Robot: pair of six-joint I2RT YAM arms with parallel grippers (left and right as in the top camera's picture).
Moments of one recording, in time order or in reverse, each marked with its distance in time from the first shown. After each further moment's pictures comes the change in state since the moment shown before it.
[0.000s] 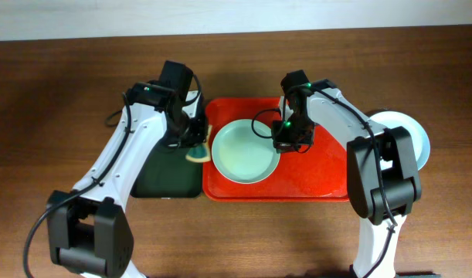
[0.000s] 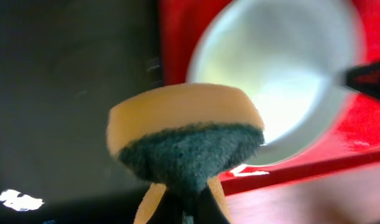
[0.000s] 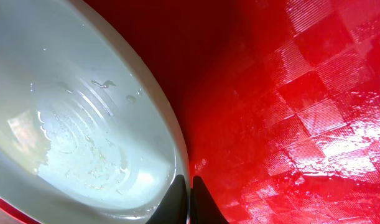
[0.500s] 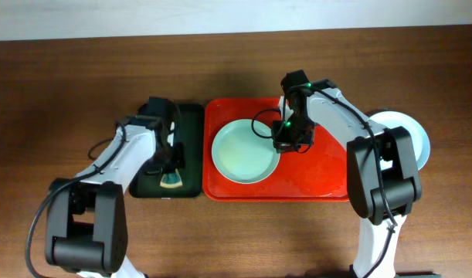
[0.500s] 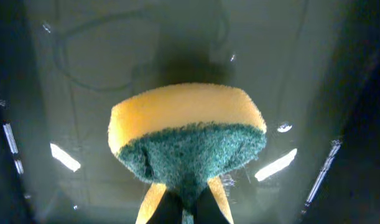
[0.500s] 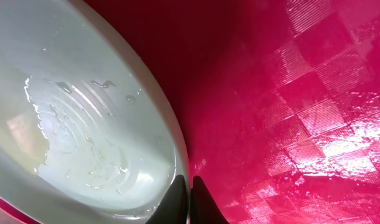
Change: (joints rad) left arm 0.111 0.010 -0.354 0.241 -0.182 0.000; right arm 0.000 0.000 0.000 0.000 0.000 0.000
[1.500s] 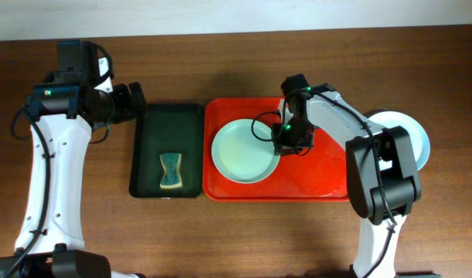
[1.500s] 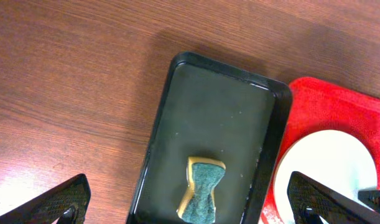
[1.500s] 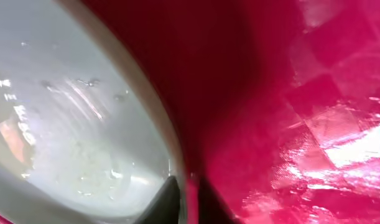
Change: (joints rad) left arm 0.223 -0.191 0.479 -0.253 0.039 0.010; right arm 0.000 0.000 -0.043 0.050 -0.010 0.006
